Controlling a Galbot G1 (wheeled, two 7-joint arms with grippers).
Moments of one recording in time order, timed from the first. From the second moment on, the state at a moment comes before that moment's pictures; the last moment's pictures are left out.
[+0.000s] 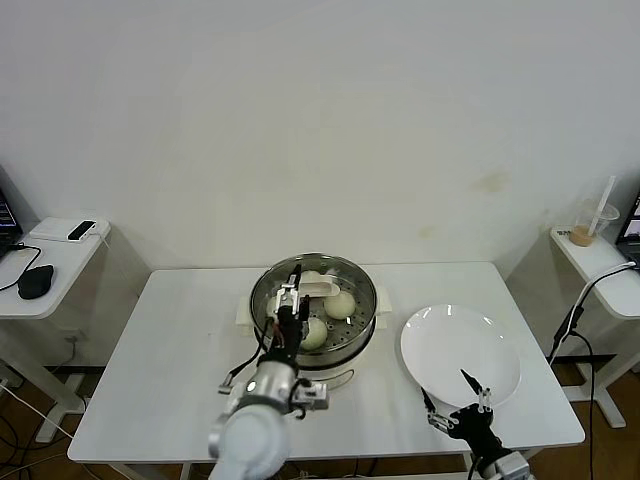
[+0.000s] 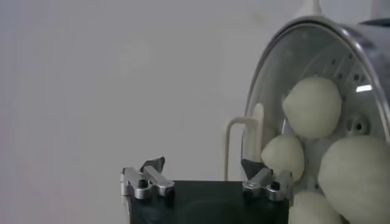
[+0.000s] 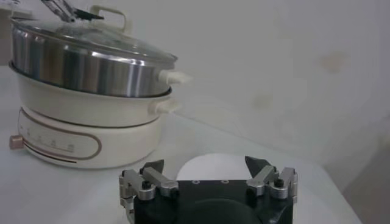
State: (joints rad) left arm 1.21 -1.43 -0.11 -2.07 1.41 0.30 0.22; right arm -1.66 1.39 0.72 1.97 -0.06 0.05 -0.32
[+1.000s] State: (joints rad) left arm 1.79 -1.44 -0.60 -2.22 0.01 -0.04 -0.14; right arm -1.70 1.33 0.67 1.97 0.03 0.09 -0.30
